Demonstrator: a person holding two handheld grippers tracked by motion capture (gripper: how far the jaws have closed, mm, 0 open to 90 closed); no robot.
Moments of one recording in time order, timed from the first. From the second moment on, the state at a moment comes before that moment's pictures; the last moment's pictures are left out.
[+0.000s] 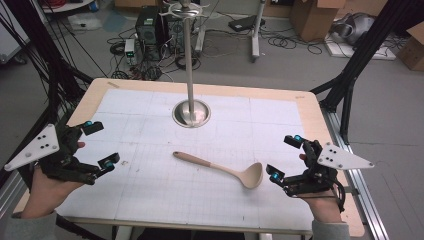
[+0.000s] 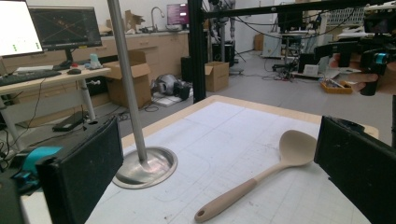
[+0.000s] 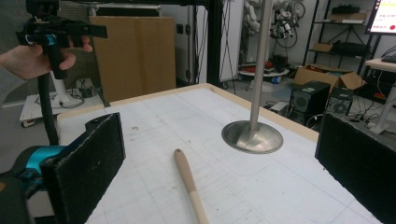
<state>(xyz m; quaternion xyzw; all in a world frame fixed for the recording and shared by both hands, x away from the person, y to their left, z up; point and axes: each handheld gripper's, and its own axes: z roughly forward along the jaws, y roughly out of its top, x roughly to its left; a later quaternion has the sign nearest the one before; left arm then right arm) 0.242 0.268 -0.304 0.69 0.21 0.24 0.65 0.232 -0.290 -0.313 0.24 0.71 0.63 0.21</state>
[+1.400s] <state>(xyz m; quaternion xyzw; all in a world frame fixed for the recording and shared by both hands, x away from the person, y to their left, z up) 0.234 0.281 -0.308 0.68 0.25 0.24 0.64 0.287 -0.203 -0.339 0.21 0.76 0.60 0.15</state>
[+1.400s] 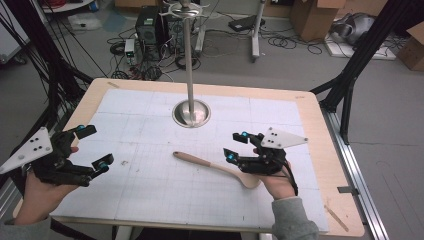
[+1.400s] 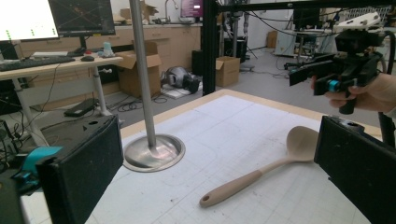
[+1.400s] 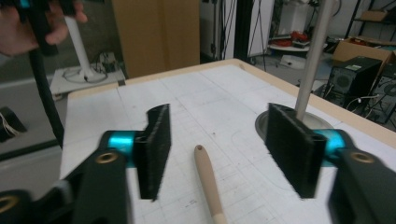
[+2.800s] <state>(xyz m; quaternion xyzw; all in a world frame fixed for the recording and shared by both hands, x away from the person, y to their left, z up) 0.215 0.311 -0.312 0.67 0.28 0.25 0.64 0.353 -0.112 -0.406 0.20 0.85 0.49 0.09</state>
